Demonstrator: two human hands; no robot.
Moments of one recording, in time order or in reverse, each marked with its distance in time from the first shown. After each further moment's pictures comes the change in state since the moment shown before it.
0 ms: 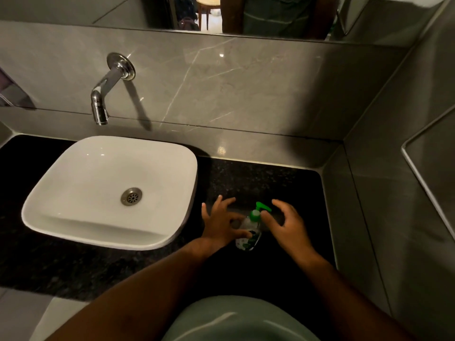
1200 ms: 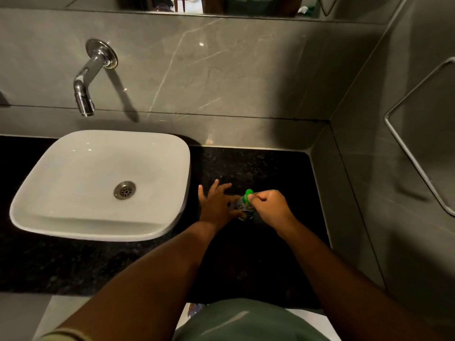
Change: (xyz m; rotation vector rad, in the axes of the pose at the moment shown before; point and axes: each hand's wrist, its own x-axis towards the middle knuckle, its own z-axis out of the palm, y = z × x) left_hand 0.007 0.000 -0.007 0.256 -0.072 0.057; right_hand -0.014 -0.054 0.018 0.043 -0.086 0.279
